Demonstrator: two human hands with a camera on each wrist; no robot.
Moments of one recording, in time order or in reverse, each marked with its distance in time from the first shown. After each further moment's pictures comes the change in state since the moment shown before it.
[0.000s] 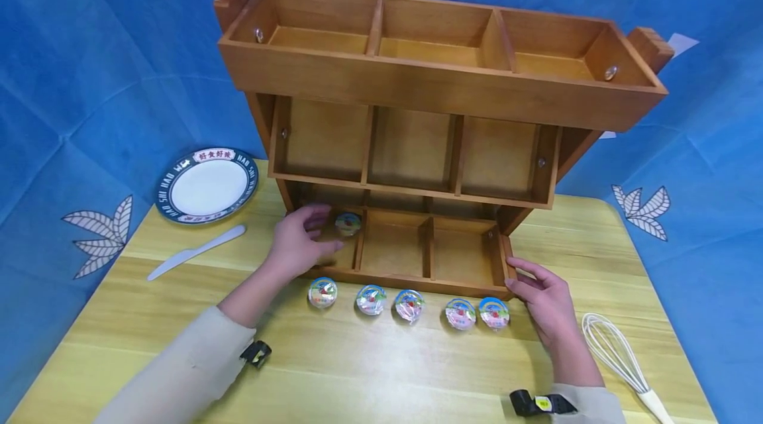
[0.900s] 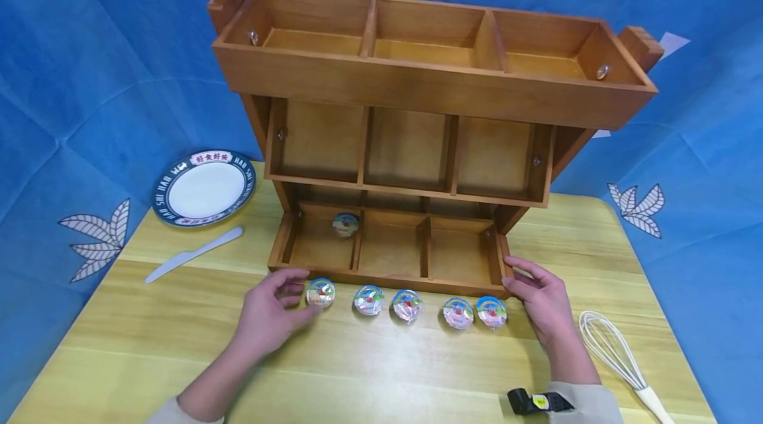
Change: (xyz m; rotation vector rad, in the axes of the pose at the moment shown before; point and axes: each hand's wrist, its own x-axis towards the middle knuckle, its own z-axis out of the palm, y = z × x) left_hand -0.099 -0.016 0.002 -0.123 0.068 -0.140; right_hand 0.001 0.001 -0.002 -0.040 -0.003 0.004
